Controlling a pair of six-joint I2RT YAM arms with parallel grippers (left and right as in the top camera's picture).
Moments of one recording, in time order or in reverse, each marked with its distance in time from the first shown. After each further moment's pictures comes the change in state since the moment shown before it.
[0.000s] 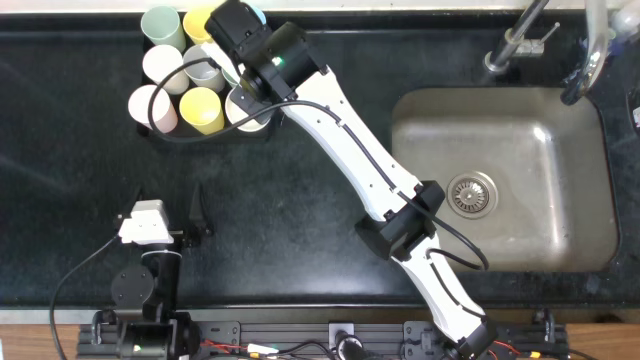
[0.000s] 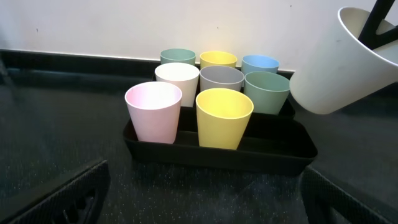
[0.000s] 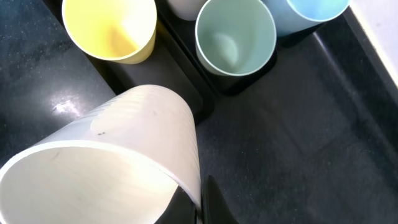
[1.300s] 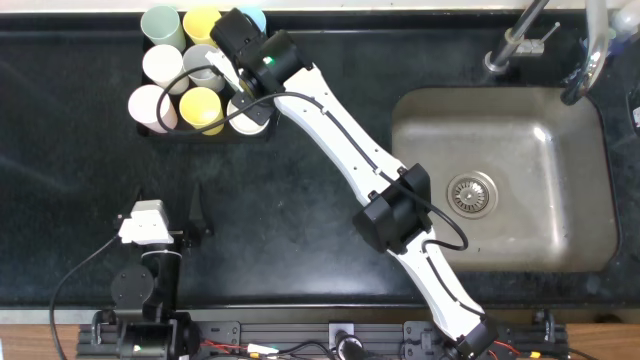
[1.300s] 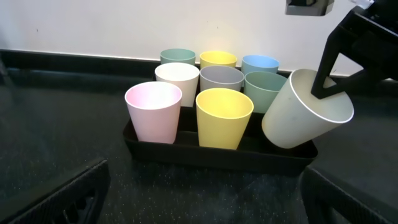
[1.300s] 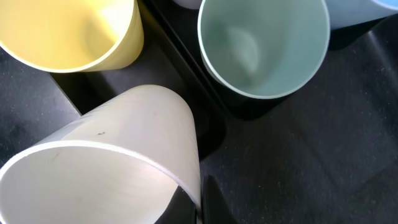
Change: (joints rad) left arm 0.000 0.000 0.000 0.000 0.000 0.000; right arm -0.019 0.055 -0.174 0.184 -0.042 -0.027
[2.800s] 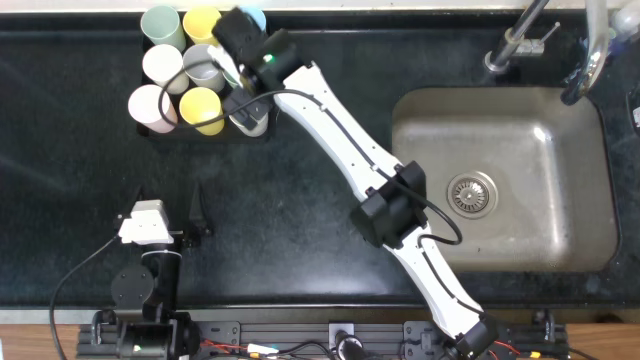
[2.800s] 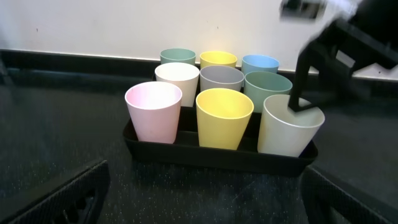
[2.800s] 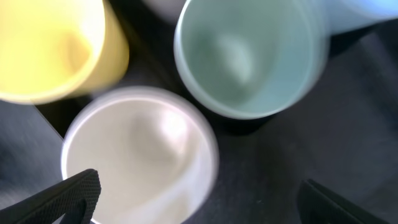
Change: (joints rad) left arm 0.000 0.000 0.000 0.000 0.000 0.000; right arm -0.021 0.056 0.108 0.013 0.000 0.053
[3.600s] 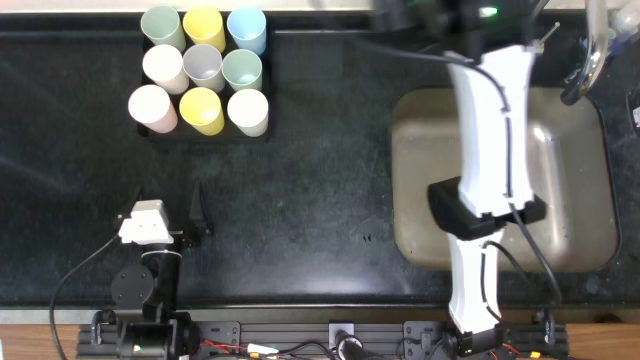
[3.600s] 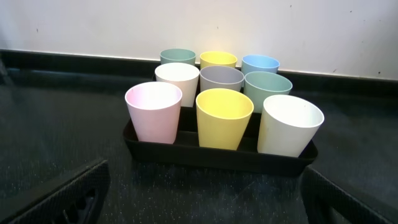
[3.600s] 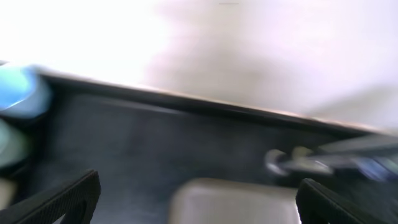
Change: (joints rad) left arm 0.000 0.000 0.000 0.000 0.000 0.000; right arm -0.426 -0.254 0.367 -0.299 0.218 0.224
